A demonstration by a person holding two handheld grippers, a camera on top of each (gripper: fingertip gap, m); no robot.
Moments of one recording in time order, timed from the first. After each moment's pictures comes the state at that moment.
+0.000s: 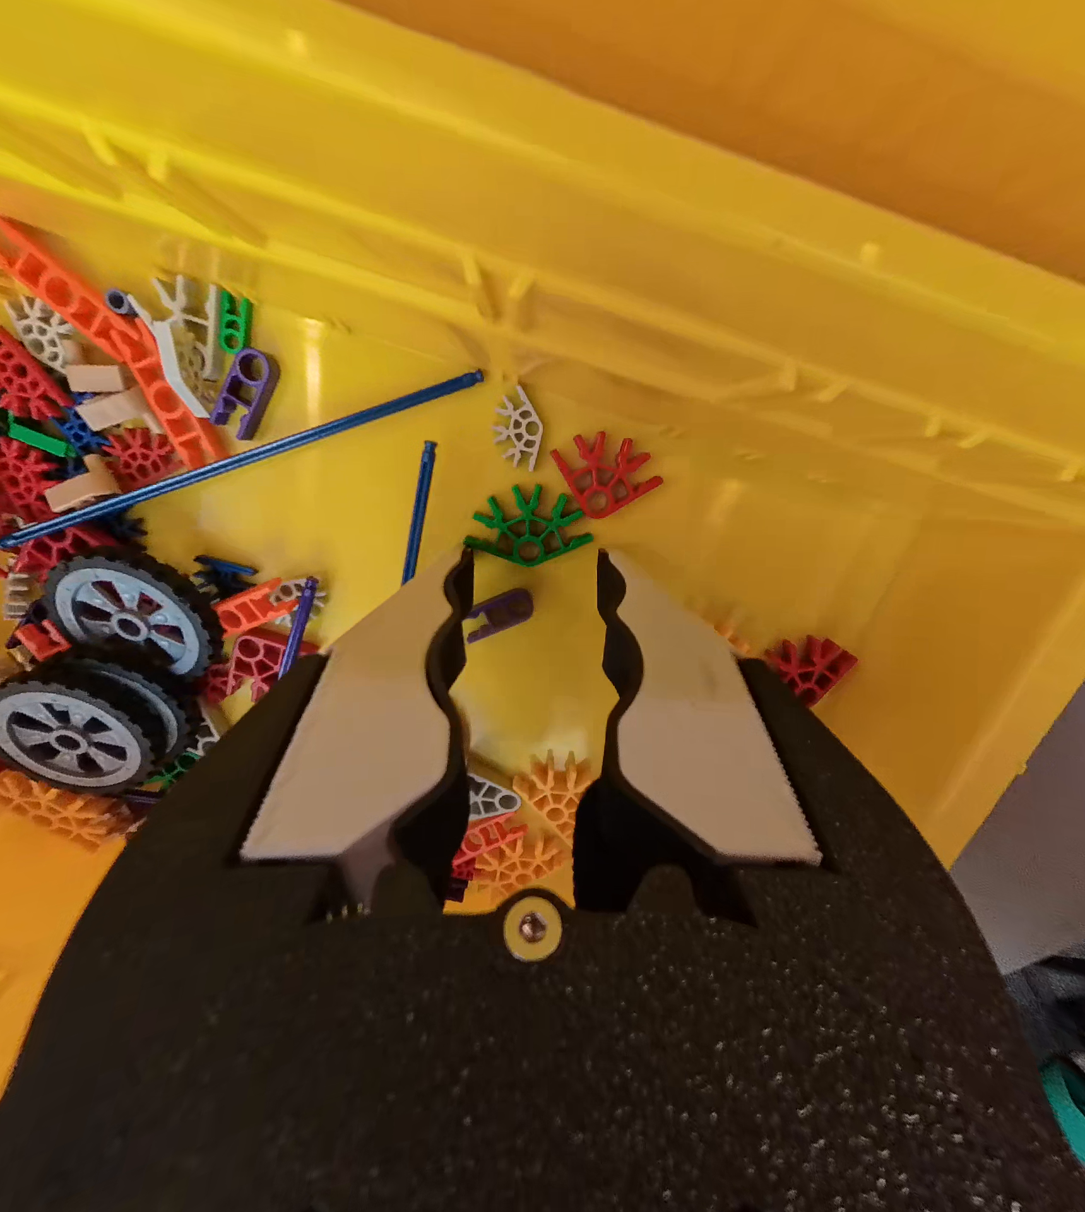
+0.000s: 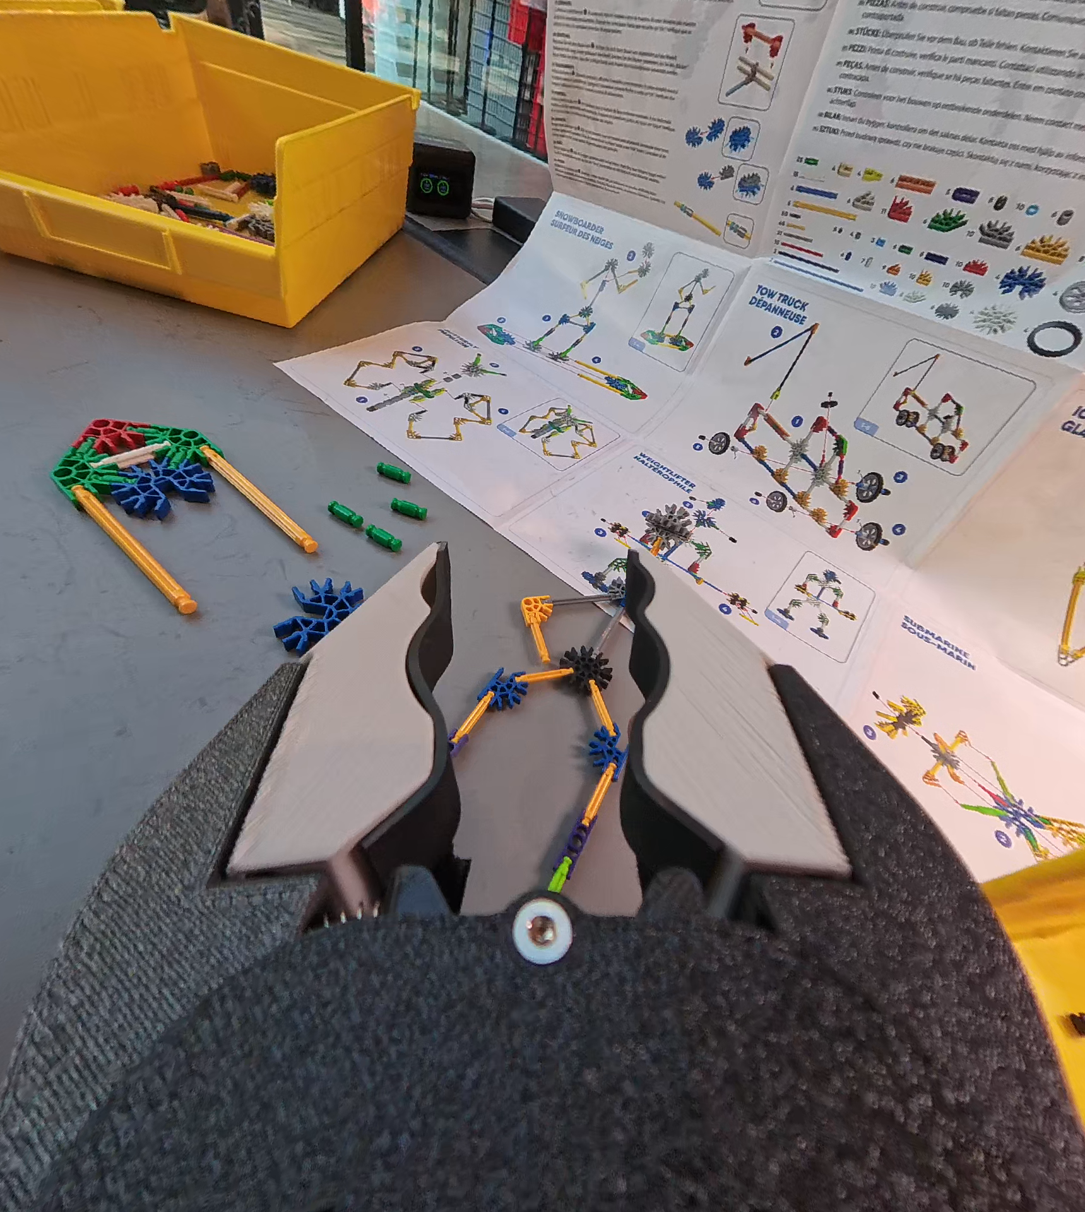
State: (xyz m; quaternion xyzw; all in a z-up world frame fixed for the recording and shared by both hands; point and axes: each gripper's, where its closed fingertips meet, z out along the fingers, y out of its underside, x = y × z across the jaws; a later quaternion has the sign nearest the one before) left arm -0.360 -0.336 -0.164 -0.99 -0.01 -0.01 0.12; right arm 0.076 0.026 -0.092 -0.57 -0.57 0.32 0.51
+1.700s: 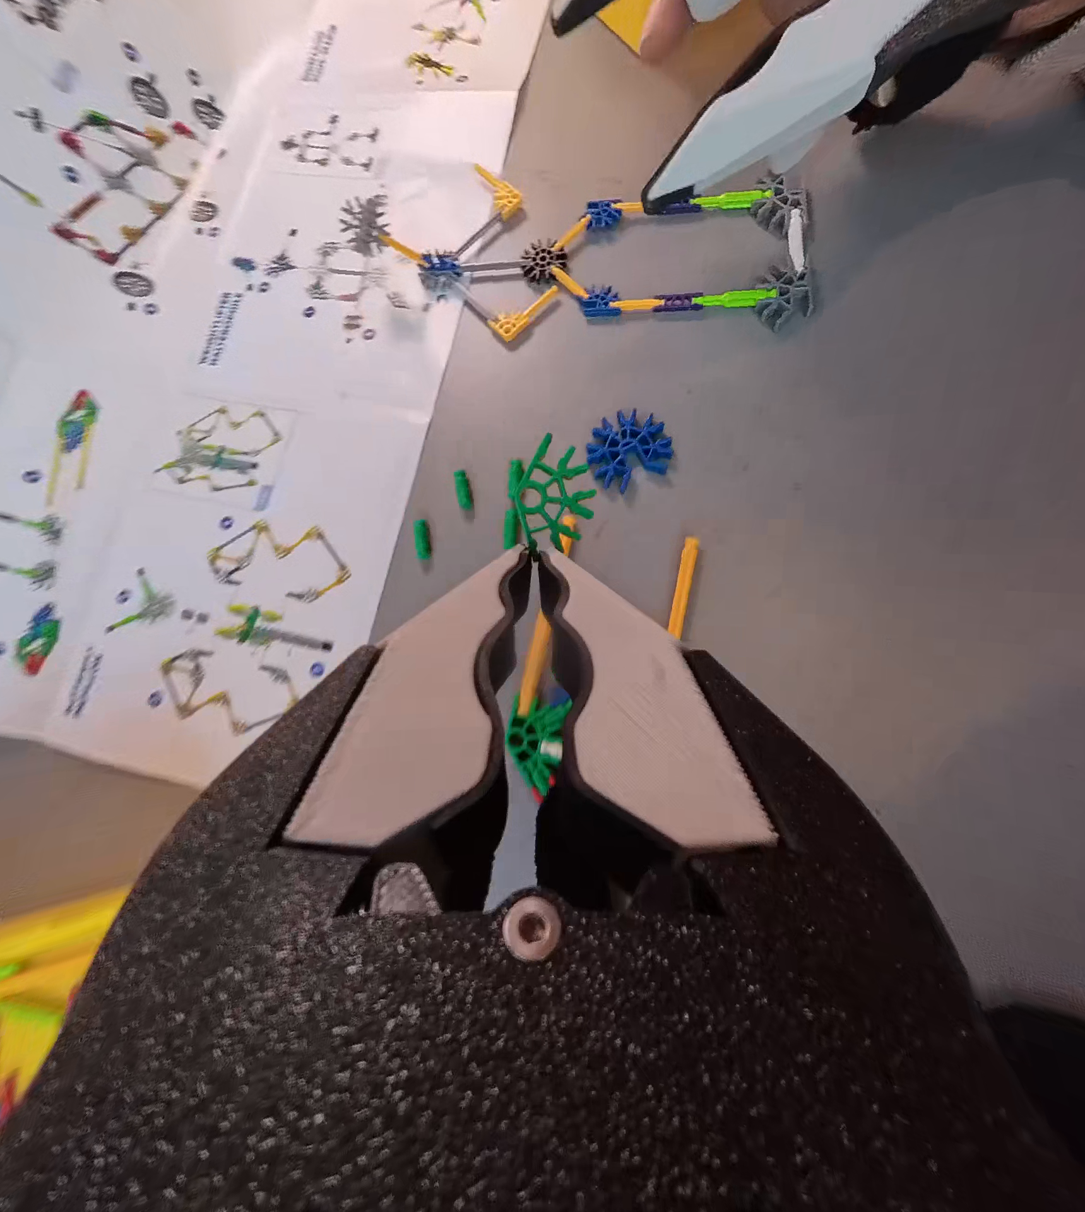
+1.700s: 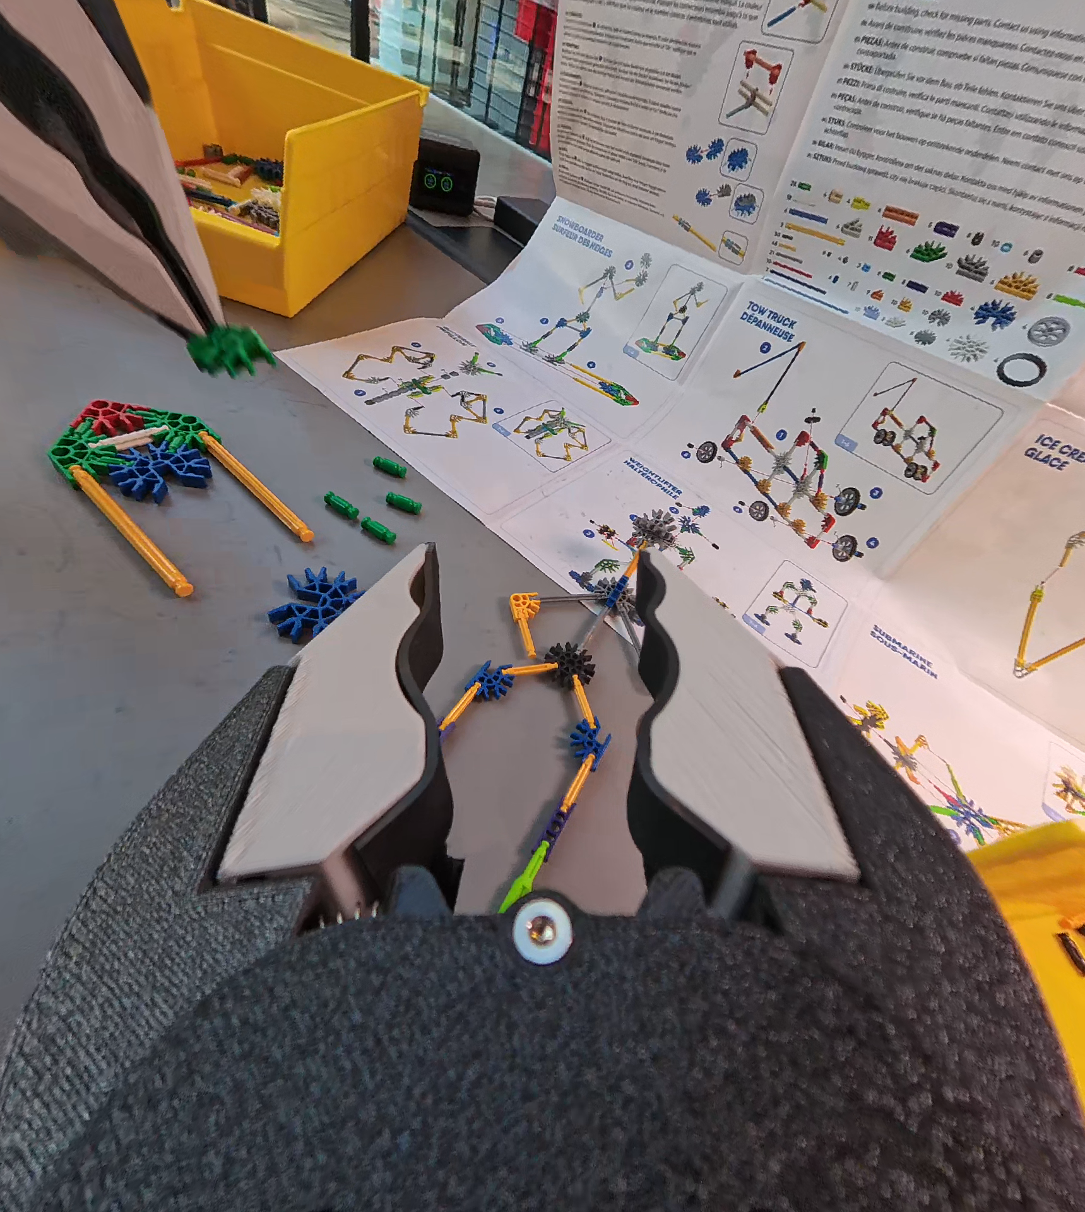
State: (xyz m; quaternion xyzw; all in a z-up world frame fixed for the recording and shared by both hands) left arm -0.016 -0.085 -0.093 -0.87 0.30 -0.05 0.38; right arm 0.083 0.026 -0.086 -0.55 -0.58 0.30 0.51
